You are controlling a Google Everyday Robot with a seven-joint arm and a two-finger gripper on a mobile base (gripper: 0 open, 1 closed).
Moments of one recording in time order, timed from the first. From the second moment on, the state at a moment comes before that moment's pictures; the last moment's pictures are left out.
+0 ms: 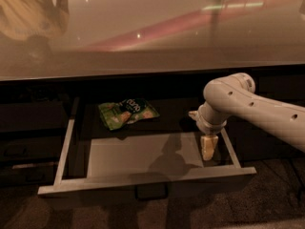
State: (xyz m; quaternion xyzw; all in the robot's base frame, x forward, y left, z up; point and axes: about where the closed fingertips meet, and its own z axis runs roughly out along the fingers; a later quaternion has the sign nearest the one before) arm 0.579 -0.185 0.621 -0.76 0.63 -0.03 0.11
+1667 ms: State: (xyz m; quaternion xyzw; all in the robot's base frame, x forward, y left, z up) arm 0.480 -0.233 0.573 -0.71 0.70 -0.07 0.01
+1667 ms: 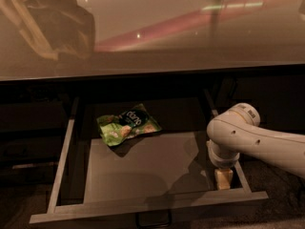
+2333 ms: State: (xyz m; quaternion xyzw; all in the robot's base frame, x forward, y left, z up) arm 0.462 -0.216 0.581 -0.72 0.68 -0.09 0.02
